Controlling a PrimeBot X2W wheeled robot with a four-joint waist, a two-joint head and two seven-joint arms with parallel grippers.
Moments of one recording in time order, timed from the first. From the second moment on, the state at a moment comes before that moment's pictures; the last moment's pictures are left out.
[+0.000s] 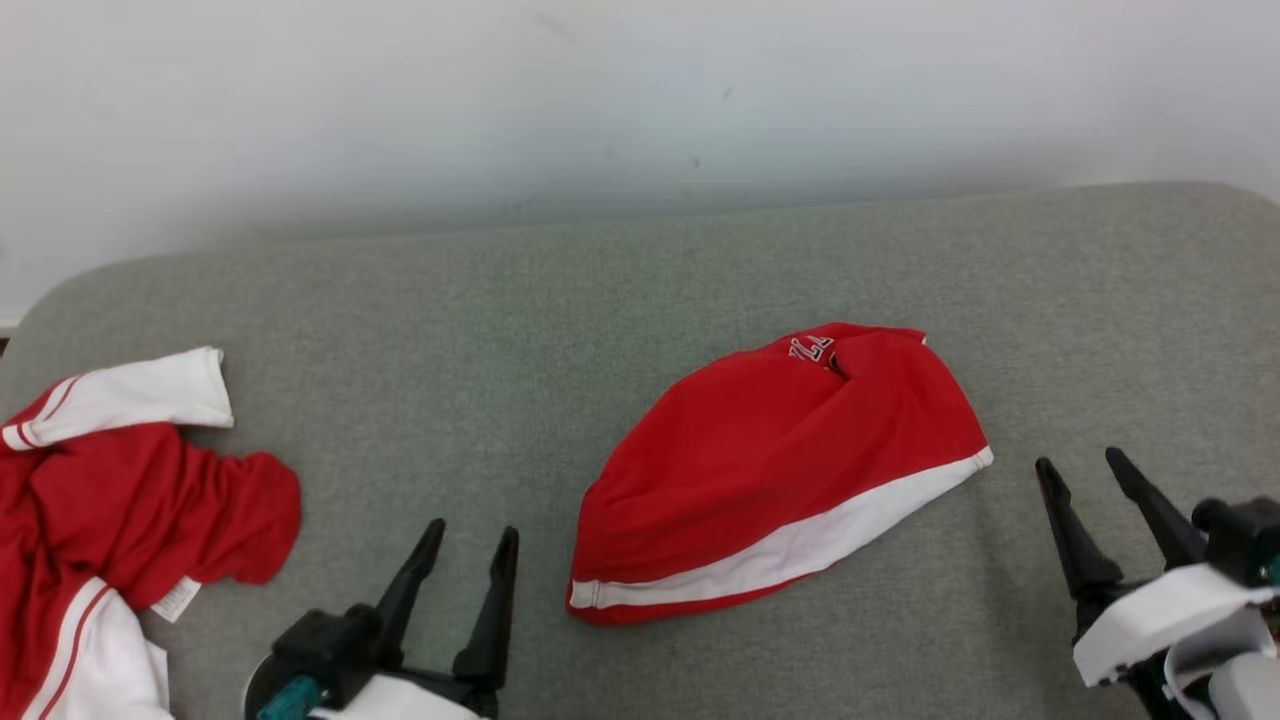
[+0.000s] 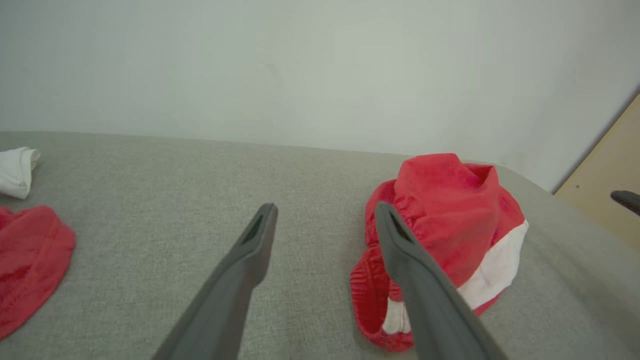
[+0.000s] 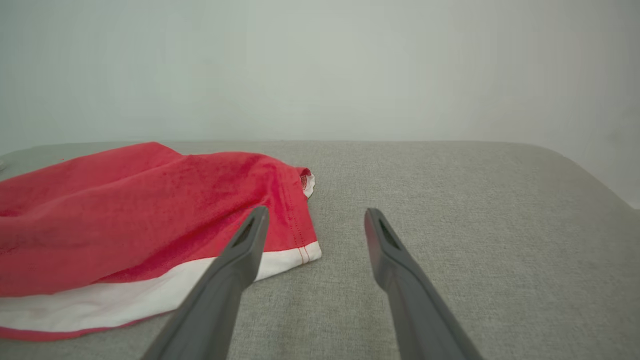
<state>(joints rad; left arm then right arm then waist) -0.07 0.06 -0.16 0.16 -0.24 -0.12 -0.25 -0.27 -0.29 0.24 0.38 0.50 0.13 -0.15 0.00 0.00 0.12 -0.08</state>
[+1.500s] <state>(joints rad) -0.36 0.35 -0.72 0.19 -0.59 -0.11 -0.01 -0.65 -0.42 0.82 0.72 1.07 0.13 -0.10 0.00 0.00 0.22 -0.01</state>
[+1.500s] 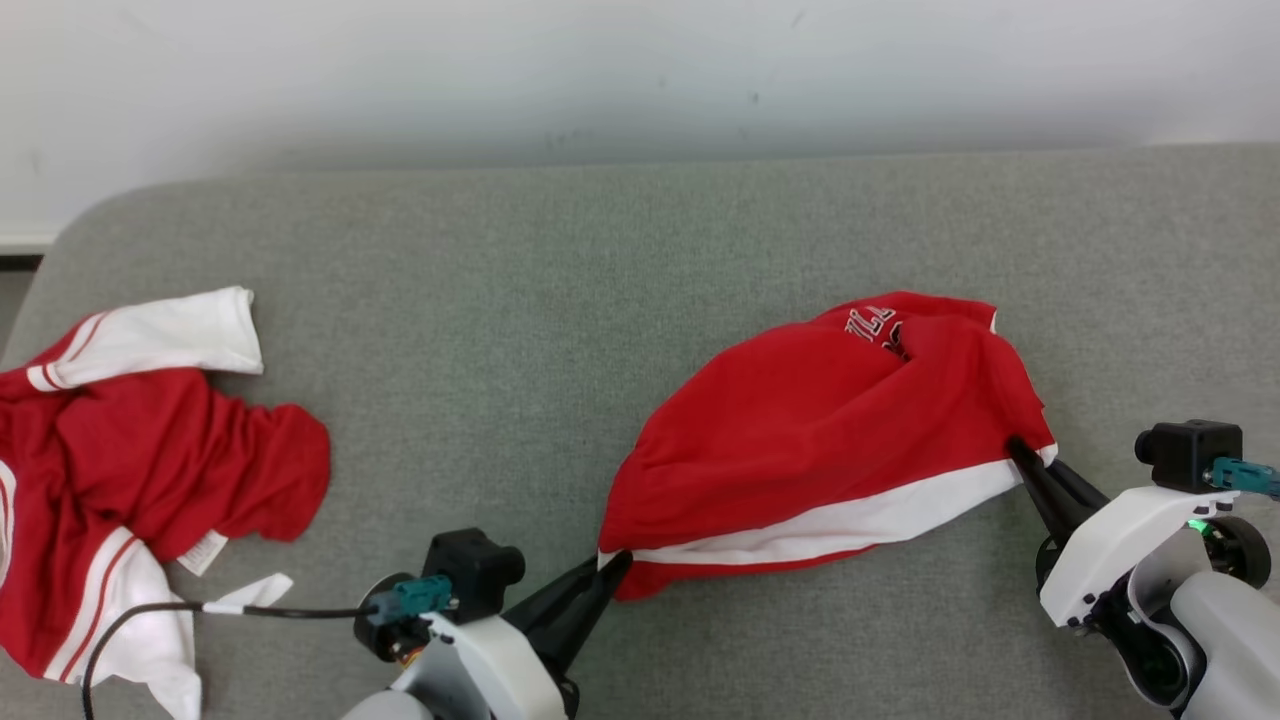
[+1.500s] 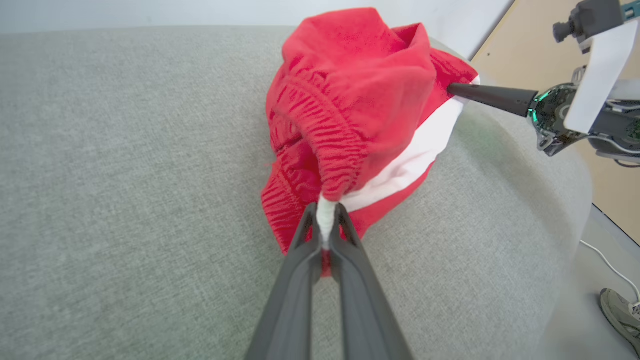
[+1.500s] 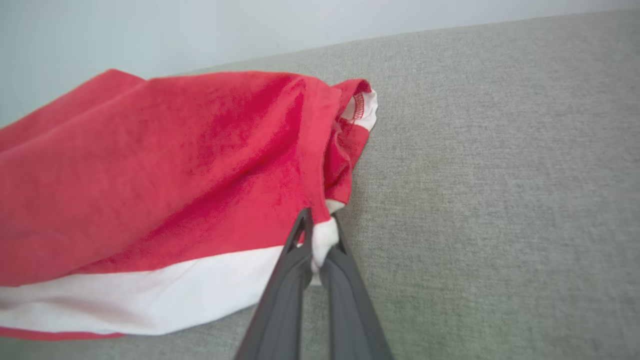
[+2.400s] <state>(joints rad) -1.12 0.48 -0.64 0.40 -0.92 -0.13 0.32 -1.20 -0.38 0.63 0.66 1.43 0.13 0.07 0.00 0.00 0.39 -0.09</state>
